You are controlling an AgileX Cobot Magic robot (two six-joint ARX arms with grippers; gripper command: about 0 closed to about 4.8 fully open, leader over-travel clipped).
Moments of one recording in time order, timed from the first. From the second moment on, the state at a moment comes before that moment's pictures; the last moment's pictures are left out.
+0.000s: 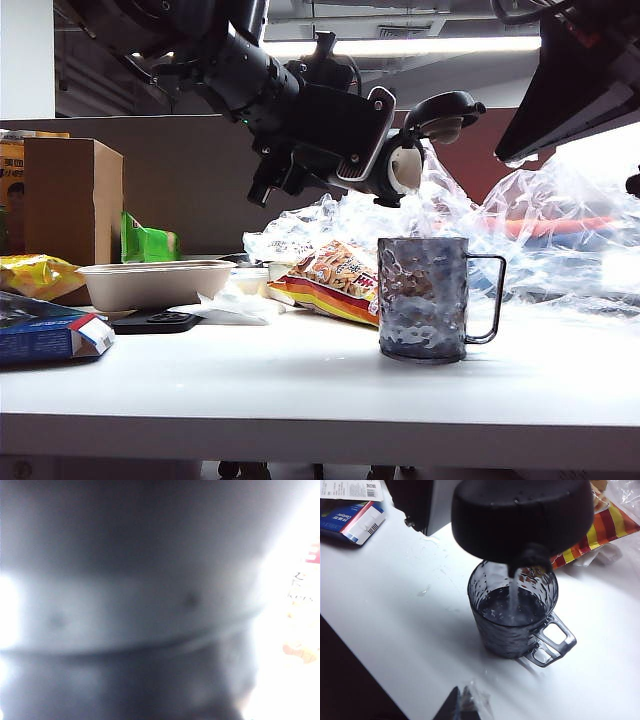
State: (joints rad) left arm -0.64 1.76 1.13 0.44 -0.08 1.91; right arm 0.52 0.92 0.65 -0.33 -0.18 -0.03
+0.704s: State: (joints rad) left arm -0.64 1.76 1.13 0.40 -0.10 1.15; right arm 0.52 0.83 0.66 -0.33 -0.20 -0.03
